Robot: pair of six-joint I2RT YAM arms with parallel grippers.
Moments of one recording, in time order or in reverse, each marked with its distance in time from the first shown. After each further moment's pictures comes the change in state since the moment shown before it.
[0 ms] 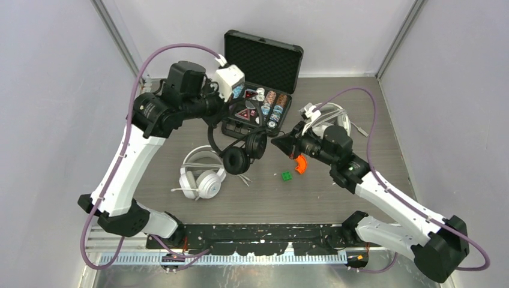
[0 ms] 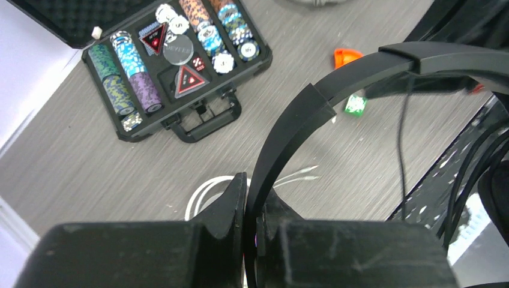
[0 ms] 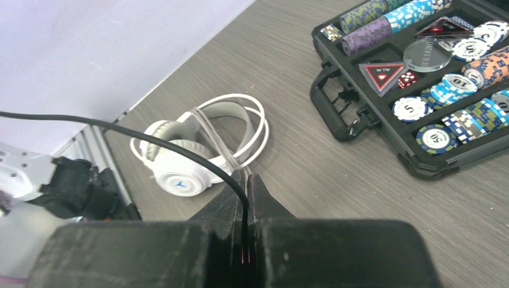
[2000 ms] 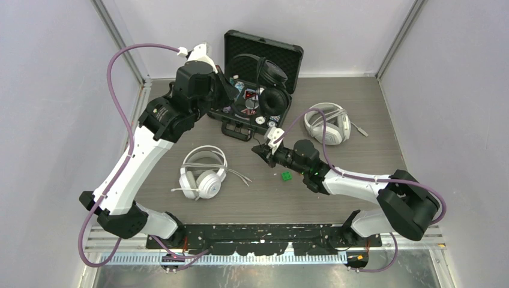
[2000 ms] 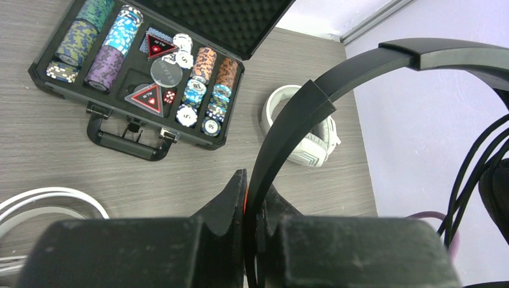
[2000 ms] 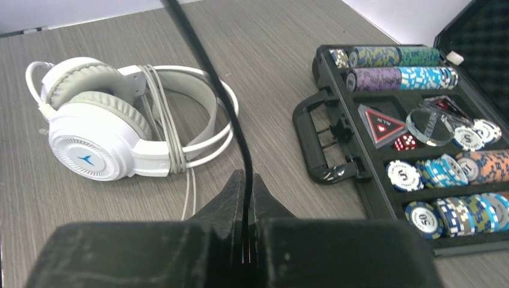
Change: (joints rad) left arm -0.069 -0.018 -0.135 0.327 -0.420 -0.881; right arm 0.175 0.359 -0.126 0.533 0.064 -0.455
